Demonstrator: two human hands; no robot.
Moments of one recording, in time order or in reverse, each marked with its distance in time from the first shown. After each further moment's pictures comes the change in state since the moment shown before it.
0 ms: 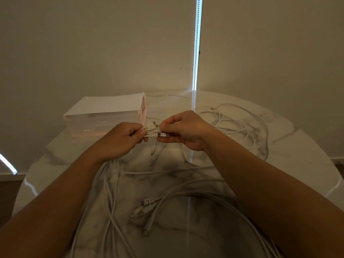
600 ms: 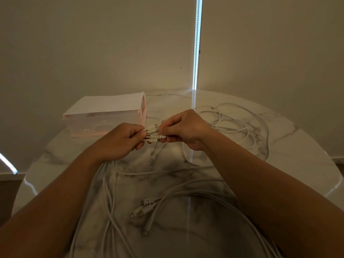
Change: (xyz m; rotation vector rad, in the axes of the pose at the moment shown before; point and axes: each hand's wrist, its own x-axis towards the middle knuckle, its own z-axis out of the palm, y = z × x) left_hand -0.002 -0.002 -0.002 0.046 -0.073 0.078; right_hand -0.002 0.000 0.000 -0.180 0.052 -0.090
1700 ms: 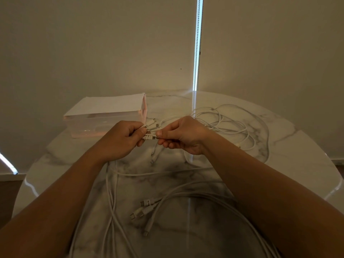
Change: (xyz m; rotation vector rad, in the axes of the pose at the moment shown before) left_hand 0.002 -0.001 0.002 -0.005 0.128 0.056; right_hand -0.001 0.005 -0.001 0.049 -0.152 0.118
